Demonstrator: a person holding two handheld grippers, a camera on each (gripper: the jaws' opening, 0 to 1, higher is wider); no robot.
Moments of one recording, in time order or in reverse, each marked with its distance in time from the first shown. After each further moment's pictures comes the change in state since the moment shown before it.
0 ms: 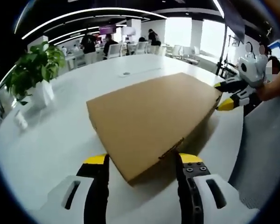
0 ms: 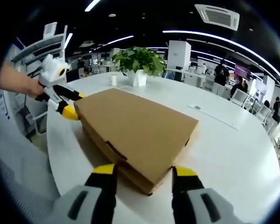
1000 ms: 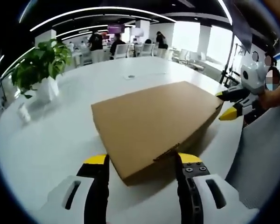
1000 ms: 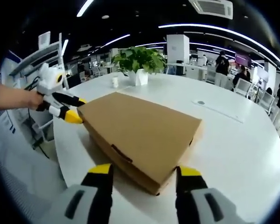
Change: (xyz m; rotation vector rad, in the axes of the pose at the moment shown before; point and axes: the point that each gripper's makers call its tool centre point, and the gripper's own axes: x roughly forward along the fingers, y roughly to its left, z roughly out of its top) left arm -0.011 -0.003 0.014 -0.079 -0.009 0.014; right arm -0.010 0.007 0.014 0.070 0.033 0.066
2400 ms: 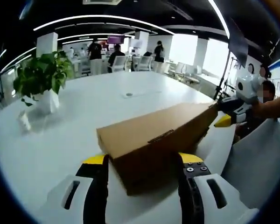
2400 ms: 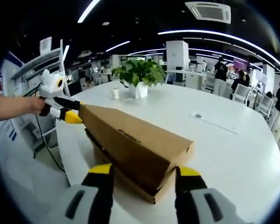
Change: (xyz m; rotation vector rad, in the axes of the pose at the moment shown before) left arm -0.031 -0.001 0.050 -0.037 -0.116 -0.055; right arm -0.026 -0.002 0.045 0.002 -0.067 0.008
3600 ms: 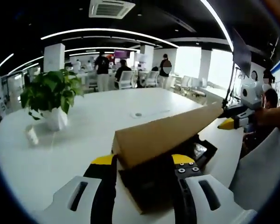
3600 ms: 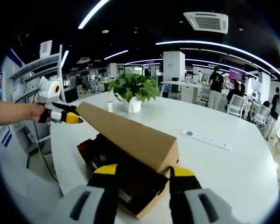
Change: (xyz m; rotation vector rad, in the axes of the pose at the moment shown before) left arm -0.001 0.024 0.054 0.010 -0.143 0.065; right arm -0.004 -0.028 0.052 -0.024 -0.100 -0.050
